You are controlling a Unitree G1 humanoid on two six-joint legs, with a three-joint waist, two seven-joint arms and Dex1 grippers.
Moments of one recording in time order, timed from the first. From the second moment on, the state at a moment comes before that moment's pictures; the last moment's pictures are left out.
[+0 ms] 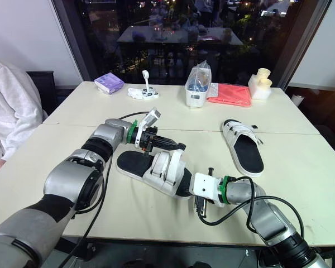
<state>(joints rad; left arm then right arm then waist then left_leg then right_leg) -1.28 0.21 -0.08 1.22 -0.07 0.24 -1.51 -0.23 -0.70 0.27 -0.23 -0.07 0.15 0.92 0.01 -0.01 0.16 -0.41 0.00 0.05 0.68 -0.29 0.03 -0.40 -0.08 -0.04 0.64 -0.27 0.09</state>
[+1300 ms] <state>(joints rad) -1.25 0.14 -0.18 1.24 0.11 0.03 -1.20 -0.21 -0.70 0.27 -0.25 -0.08 0.16 0.91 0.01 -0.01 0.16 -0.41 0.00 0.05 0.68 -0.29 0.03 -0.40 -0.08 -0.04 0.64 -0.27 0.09</state>
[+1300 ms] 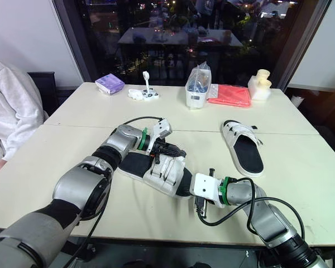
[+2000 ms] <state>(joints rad) -1.26 0.12 -0.30 1.27 0.26 -0.11 -0.83 -0.22 -0.70 0.29 -0.24 -0.08 0.16 0.91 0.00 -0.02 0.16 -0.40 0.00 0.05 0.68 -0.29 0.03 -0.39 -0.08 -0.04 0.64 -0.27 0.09</state>
